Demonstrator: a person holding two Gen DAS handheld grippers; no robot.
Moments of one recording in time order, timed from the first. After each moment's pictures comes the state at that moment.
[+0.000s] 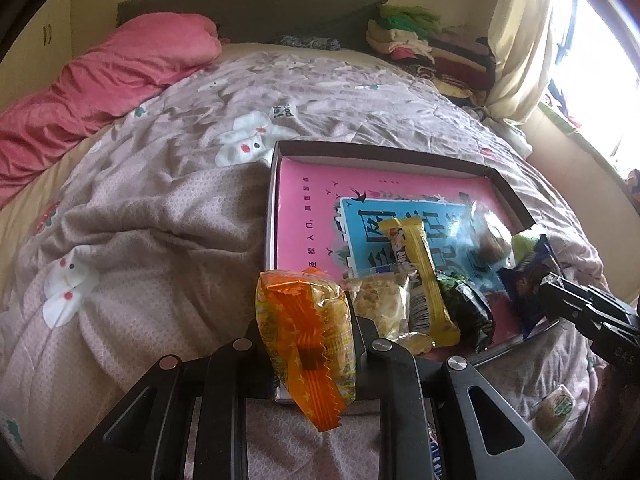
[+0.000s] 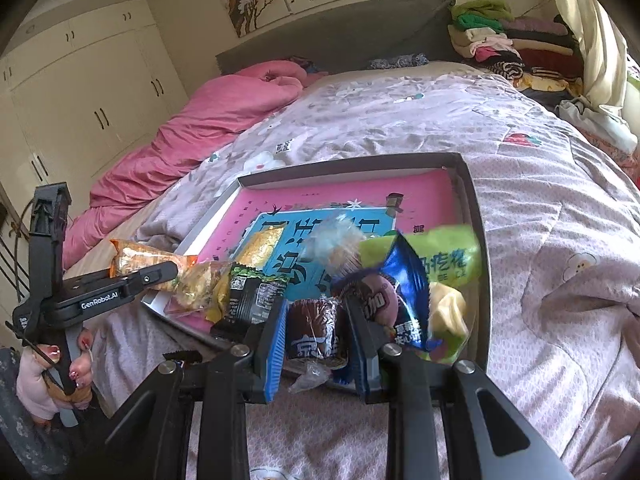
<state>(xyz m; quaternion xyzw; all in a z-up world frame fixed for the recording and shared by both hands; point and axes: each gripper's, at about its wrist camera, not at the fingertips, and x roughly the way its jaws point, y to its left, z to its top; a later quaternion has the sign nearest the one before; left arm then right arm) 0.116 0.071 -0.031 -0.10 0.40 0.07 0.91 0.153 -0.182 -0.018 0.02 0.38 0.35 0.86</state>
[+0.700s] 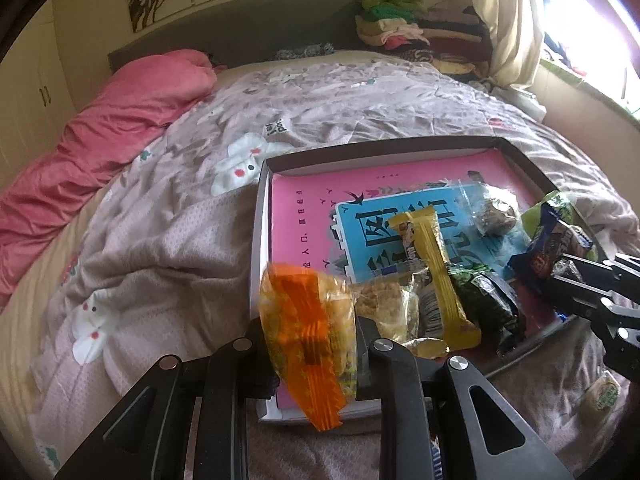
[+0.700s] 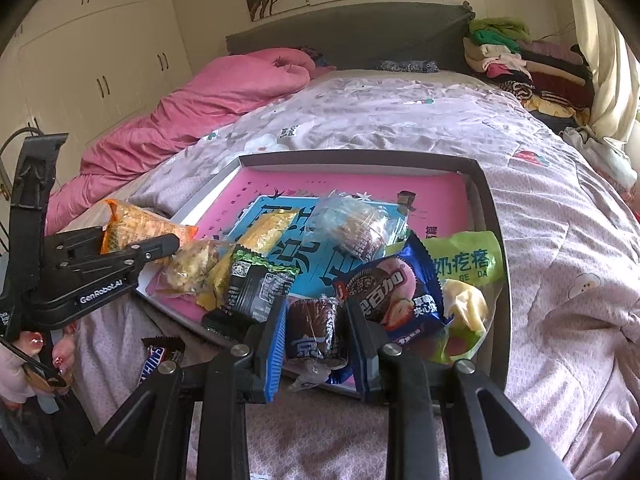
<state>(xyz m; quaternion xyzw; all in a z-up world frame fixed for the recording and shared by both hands) 0.132 0.037 -0.033 0.01 0.40 0.12 0.91 0.146 -0.160 -0.027 -0.04 0.37 0.34 0.86</state>
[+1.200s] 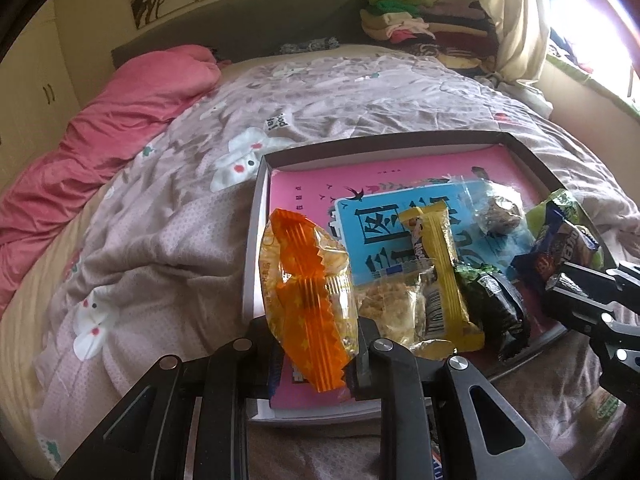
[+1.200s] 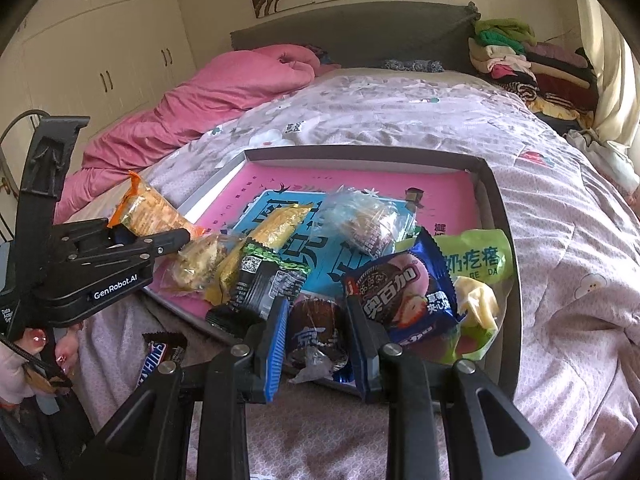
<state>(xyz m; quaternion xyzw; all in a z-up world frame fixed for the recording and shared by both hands) 0.134 0.032 -0.034 0.01 0.41 0.12 0.90 0.144 -0.155 -0.029 -0.05 0.37 0.35 0.86</state>
